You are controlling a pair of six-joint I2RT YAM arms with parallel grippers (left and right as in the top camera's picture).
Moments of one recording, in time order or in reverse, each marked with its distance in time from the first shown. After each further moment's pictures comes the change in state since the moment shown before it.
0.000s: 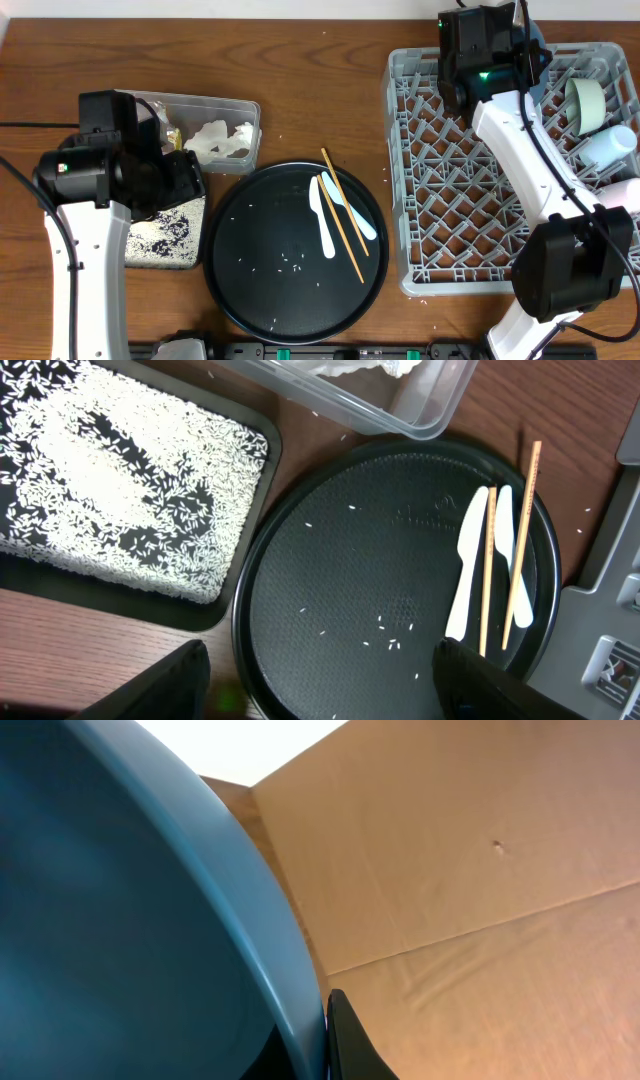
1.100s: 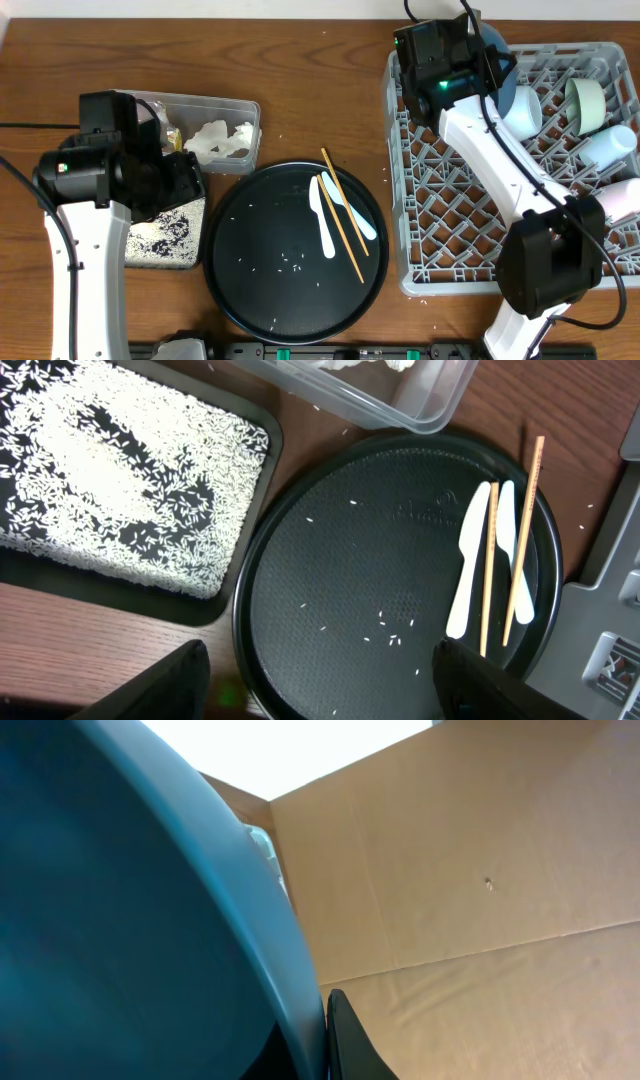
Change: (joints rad) left arm 0.000 0.000 0.000 -0.011 0.000 0.000; right arm 0.124 0.046 0.000 -0.069 0.055 -0.005
